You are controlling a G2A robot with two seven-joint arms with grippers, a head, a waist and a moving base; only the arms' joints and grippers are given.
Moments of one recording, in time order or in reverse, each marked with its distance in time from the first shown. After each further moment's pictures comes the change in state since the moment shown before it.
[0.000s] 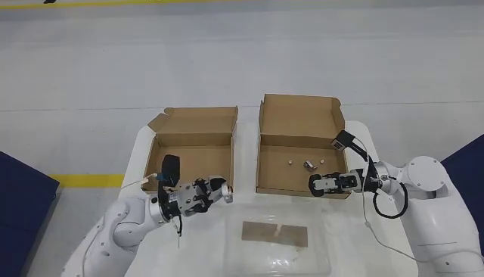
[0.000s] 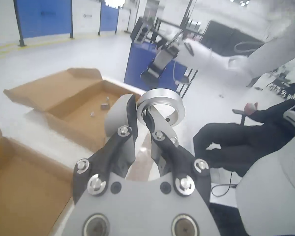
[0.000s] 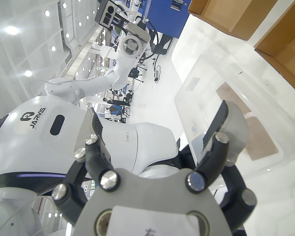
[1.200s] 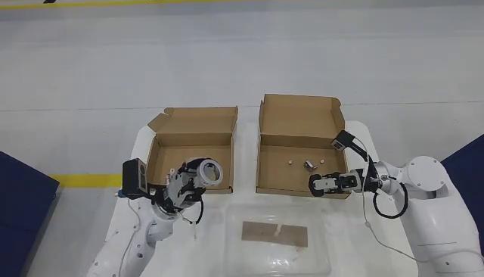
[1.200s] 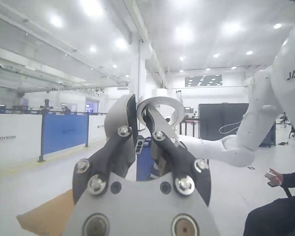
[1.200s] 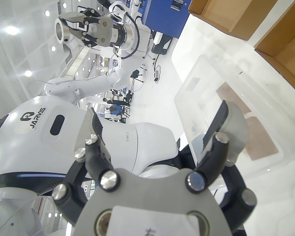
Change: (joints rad) left arm -0.067 -0.076 0.122 -0.013 0.438 0.176 0.954; right arm 0.000 0.000 0.000 0.000 0.000 0.000 0.000
